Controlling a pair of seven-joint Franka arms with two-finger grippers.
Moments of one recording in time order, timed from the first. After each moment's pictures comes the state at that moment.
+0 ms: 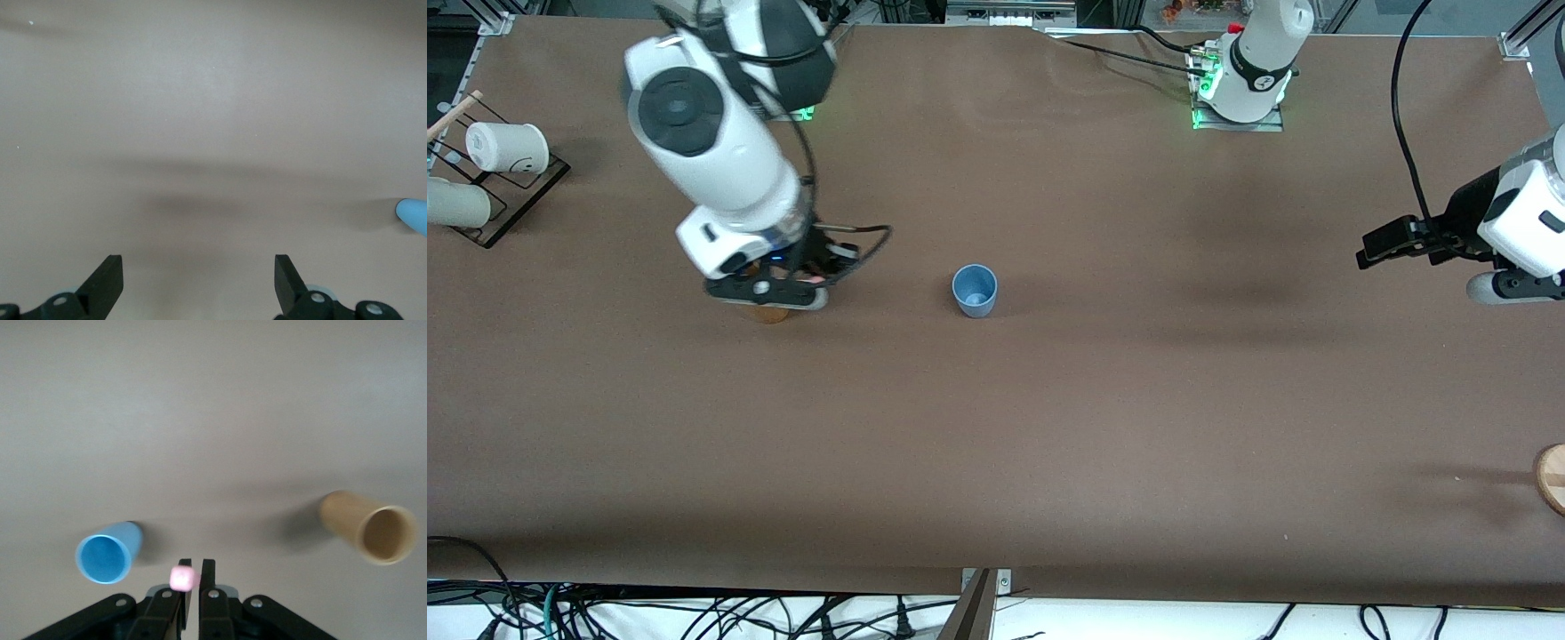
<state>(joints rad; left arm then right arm) -0.06 0.15 0.03 -1.45 -0.09 1.53 -0.13 0.46 0.34 0.08 -1.47 -0.01 1.81 0.68</state>
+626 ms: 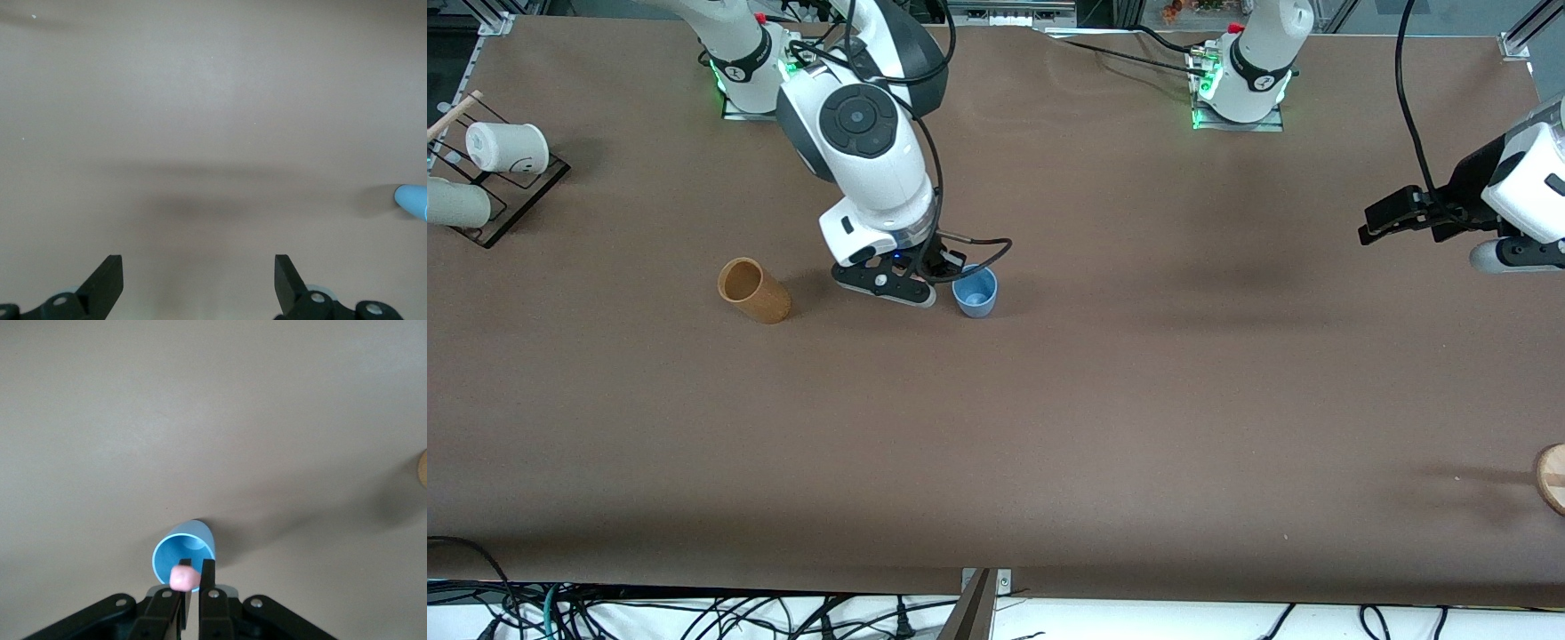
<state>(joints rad) -0.07 0.10 0.03 -1.49 -0.08 1.50 -0.13 0.61 0.46 0.07 -1.44 -0.02 1.95 0.97</state>
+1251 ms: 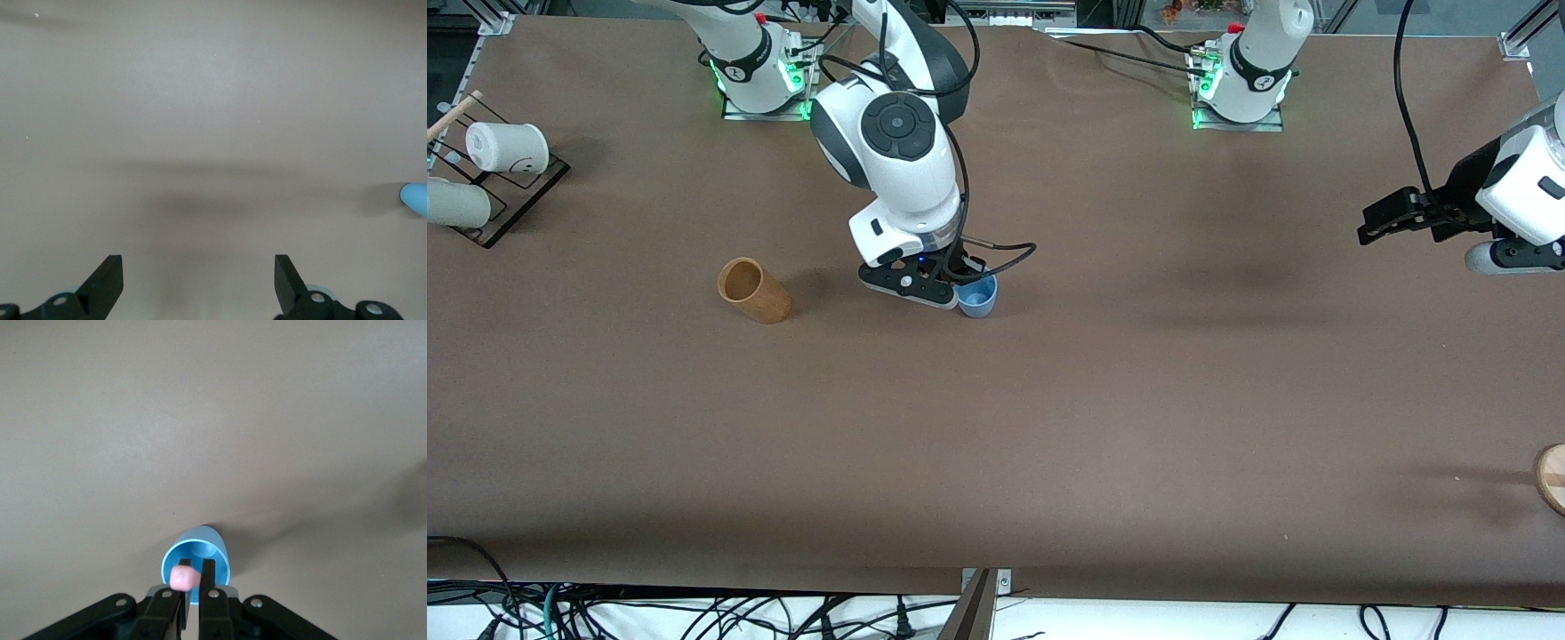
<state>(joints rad) -0.07 0.10 0.03 -1.49 -0.07 1.49 -0.13 0.64 0.50 0.07 -1.44 -0.07 2.00 1.04</state>
